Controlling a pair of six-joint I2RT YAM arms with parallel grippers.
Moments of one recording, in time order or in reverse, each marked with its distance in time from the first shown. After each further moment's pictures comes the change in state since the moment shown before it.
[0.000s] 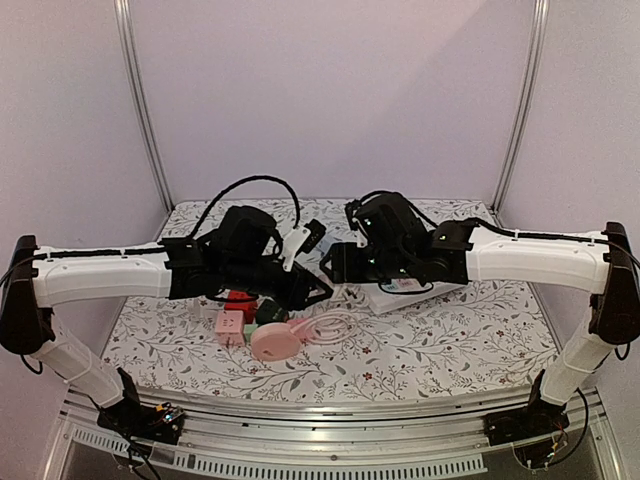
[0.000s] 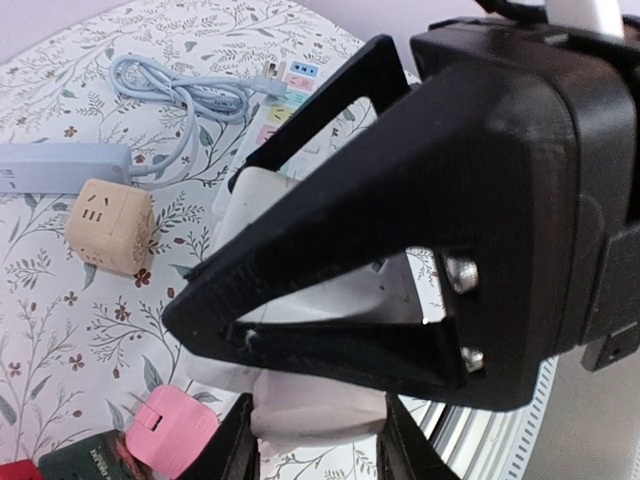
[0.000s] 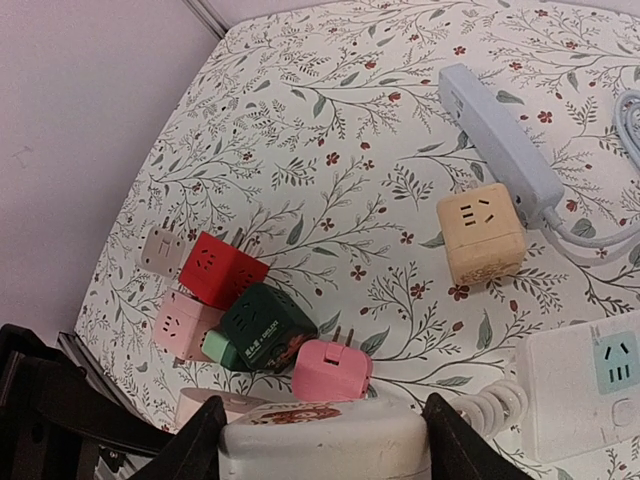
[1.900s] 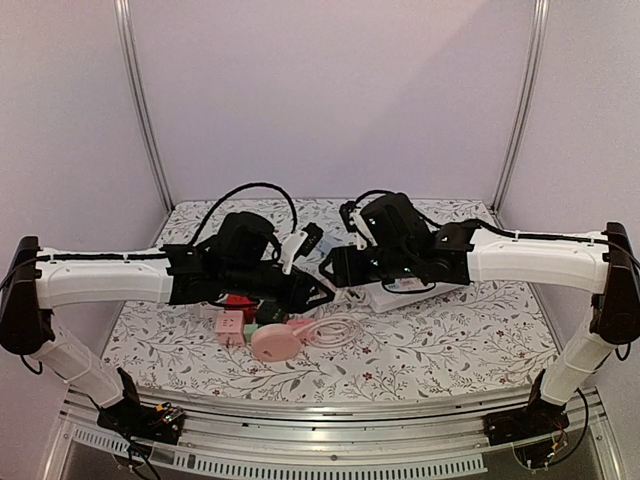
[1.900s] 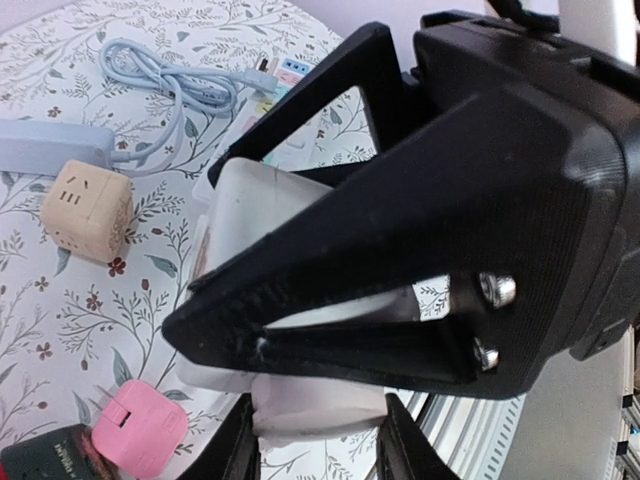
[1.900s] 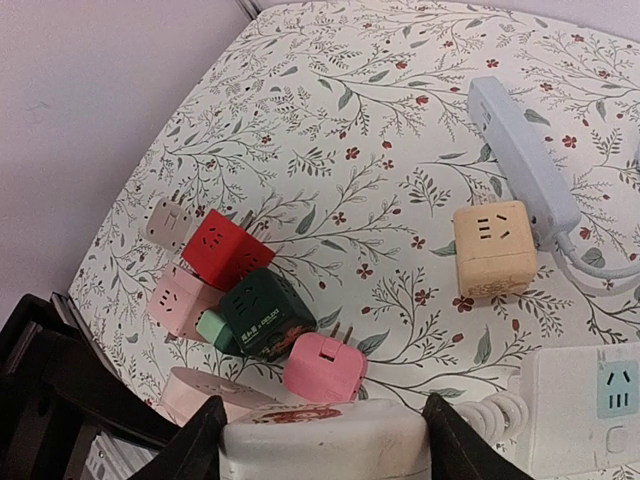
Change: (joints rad) left arm 0.011 0.000 -0.048 0.075 0.035 -0.090; right arm -0.006 -0.009 -0.030 0.045 -0.095 -0.133
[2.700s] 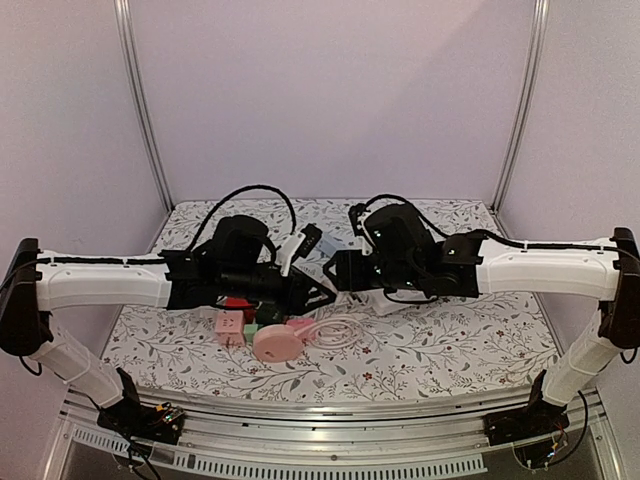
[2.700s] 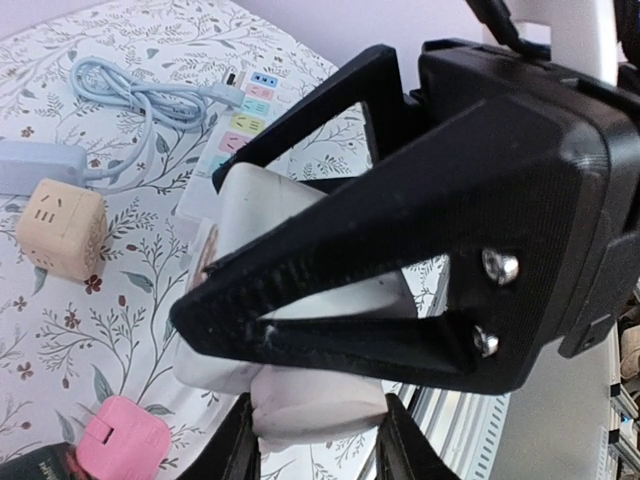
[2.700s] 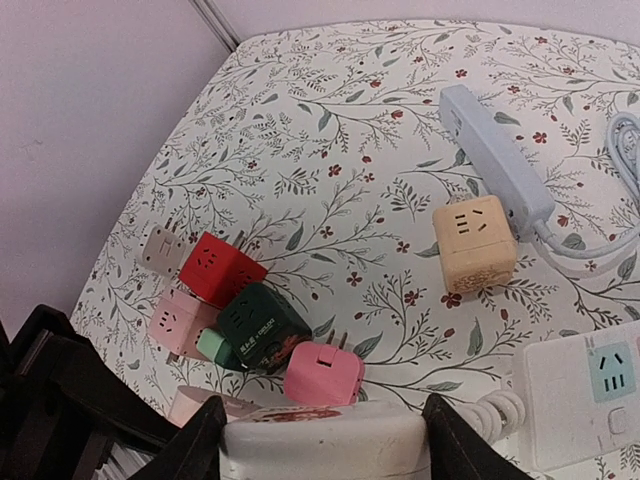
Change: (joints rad) left arm 0.008 -0.018 -0.060 0.103 0.074 0.002; right arm 0.031 -0.053 -0.078 0.056 0.140 0.062
